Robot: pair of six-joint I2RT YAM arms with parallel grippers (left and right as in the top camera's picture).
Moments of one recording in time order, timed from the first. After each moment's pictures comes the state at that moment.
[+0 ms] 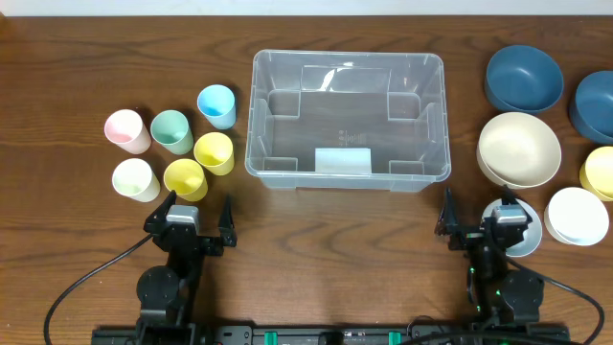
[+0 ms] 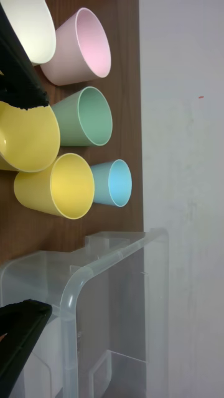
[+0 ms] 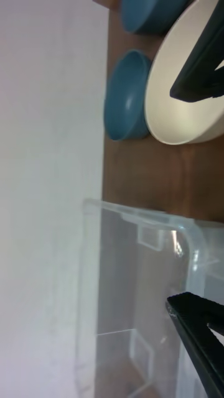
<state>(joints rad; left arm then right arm) -0.07 0.01 0.02 -0.12 0.05 -0.04 0.05 0.01 0.02 0.00 -0.01 0.03</state>
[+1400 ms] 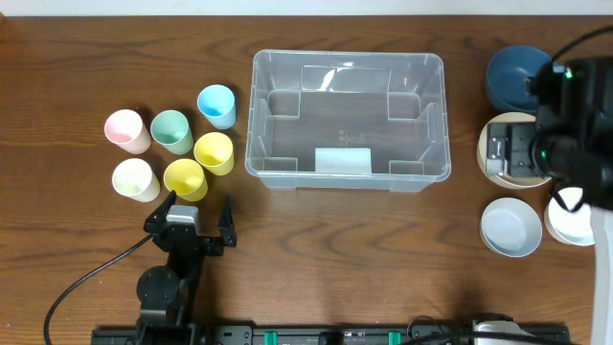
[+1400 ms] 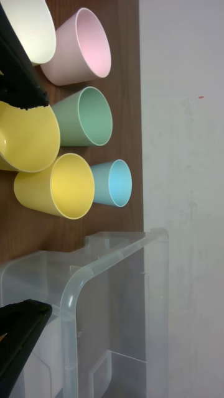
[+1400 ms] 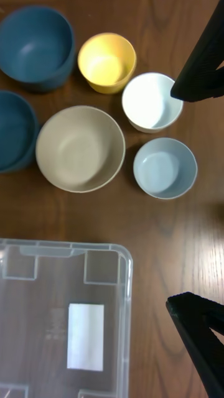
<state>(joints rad) -0.07 0.01 0.02 -0.12 0.05 -0.04 0.03 1.36 1.81 -1.52 0.13 0.03</state>
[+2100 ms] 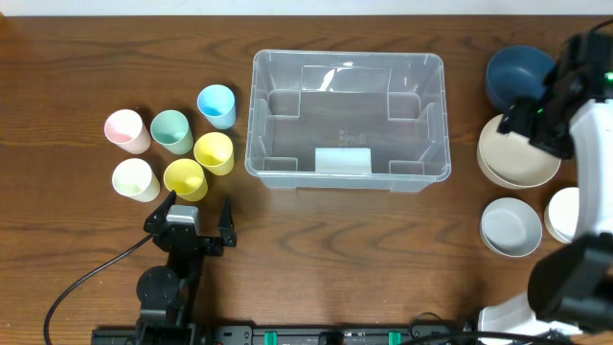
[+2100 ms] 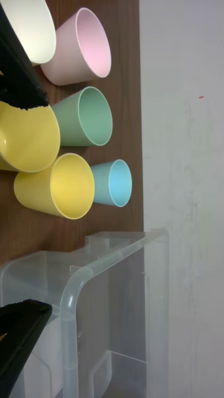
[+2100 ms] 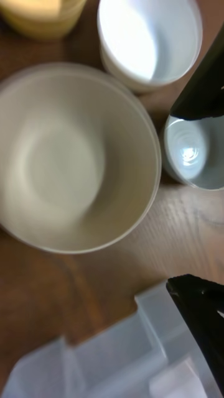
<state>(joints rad) -0.07 0.01 0.02 -0.12 0.05 -0.04 -0.24 1.74 1.57 -1.19 0.03 0.23</state>
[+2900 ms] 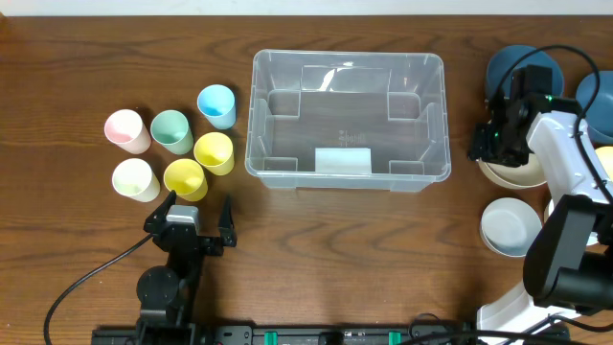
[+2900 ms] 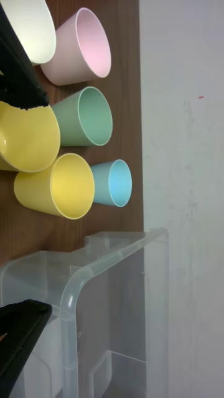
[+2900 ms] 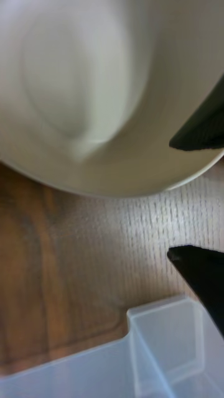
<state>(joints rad) -0.07 0.01 0.02 -0.12 0.05 -0.04 -0.17 1.81 1.31 -0.90 -0.06 0.03</state>
